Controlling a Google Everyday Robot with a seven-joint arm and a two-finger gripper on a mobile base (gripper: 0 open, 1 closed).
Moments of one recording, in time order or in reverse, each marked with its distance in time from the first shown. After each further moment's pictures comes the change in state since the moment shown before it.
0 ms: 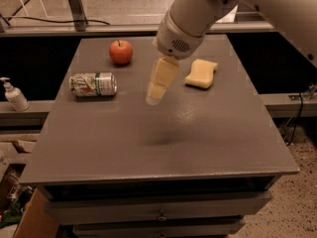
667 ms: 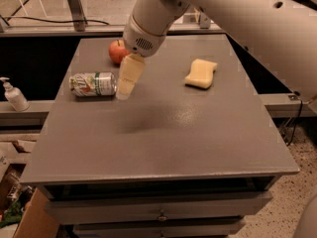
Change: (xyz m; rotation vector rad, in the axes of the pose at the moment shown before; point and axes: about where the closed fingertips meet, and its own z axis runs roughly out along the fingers) arm -0.058 -0.024 0.051 -0.034 -0.031 -0.035
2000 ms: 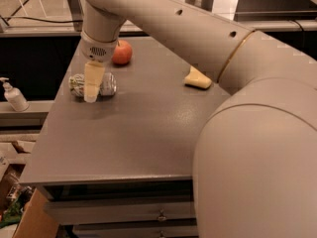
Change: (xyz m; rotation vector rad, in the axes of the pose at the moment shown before) arm -0.063 -0.030 0.092 -0.036 0.107 -0.092
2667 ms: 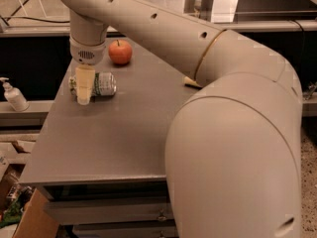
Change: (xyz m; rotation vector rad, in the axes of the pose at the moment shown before) arm -0.018 -0.006 0.027 -0.011 0.072 -0.013
